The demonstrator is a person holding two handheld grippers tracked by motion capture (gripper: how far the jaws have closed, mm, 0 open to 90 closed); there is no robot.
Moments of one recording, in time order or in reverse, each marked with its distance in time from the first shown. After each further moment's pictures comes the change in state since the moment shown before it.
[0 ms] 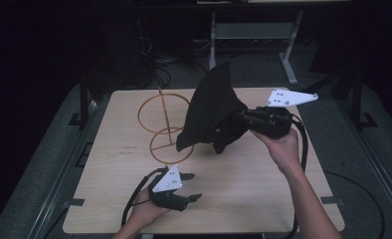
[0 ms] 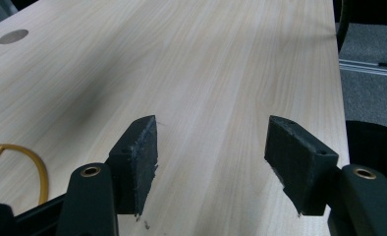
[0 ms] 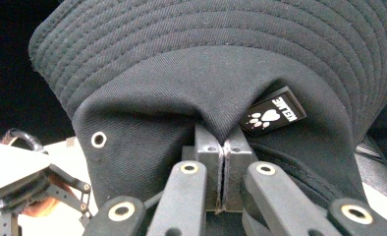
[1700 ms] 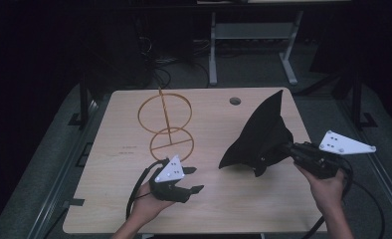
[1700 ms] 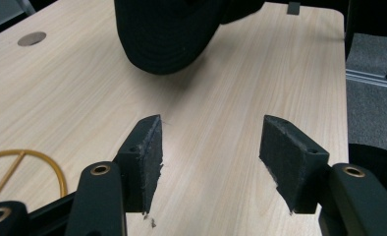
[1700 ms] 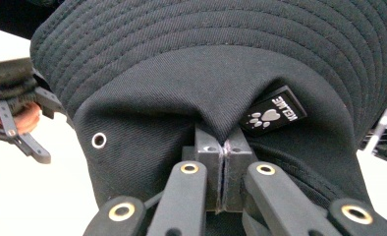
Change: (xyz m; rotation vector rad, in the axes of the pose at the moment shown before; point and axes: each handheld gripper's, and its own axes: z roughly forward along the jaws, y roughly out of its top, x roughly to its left) left arm 0.007 0.022 -0.005 0.016 0.037 -0.038; right arm 0.010 -0.088 -0.104 -0.029 -0.182 0.017
